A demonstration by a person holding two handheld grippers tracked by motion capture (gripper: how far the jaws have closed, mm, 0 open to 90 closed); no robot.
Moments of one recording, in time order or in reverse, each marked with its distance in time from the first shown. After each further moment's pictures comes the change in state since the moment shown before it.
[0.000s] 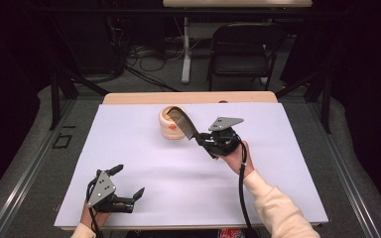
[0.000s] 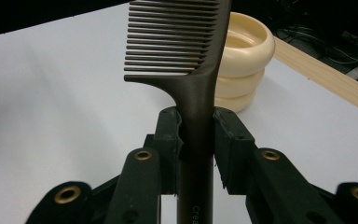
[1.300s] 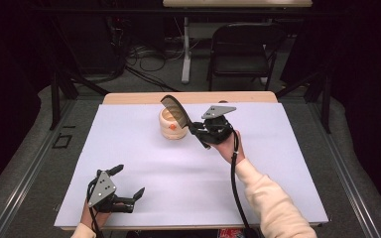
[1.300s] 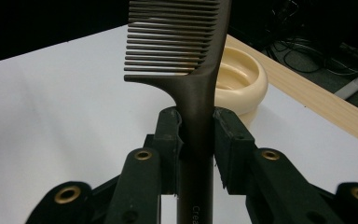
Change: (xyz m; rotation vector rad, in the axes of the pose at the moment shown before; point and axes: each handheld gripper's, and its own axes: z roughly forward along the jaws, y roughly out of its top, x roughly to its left) left arm 0.000 0.000 0.001 0.008 0.007 -0.001; right arm -0.010 0.028 0.020 -0.040 0.001 0.012
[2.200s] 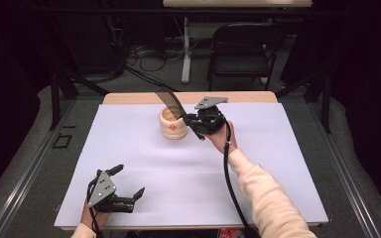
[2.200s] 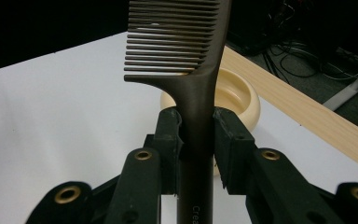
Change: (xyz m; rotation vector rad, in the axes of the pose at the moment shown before) left arm 0.000 0.000 0.000 -0.004 -0.002 -0.002; right arm -0.011 0.021 0.024 -0.003 -0.012 -0.004
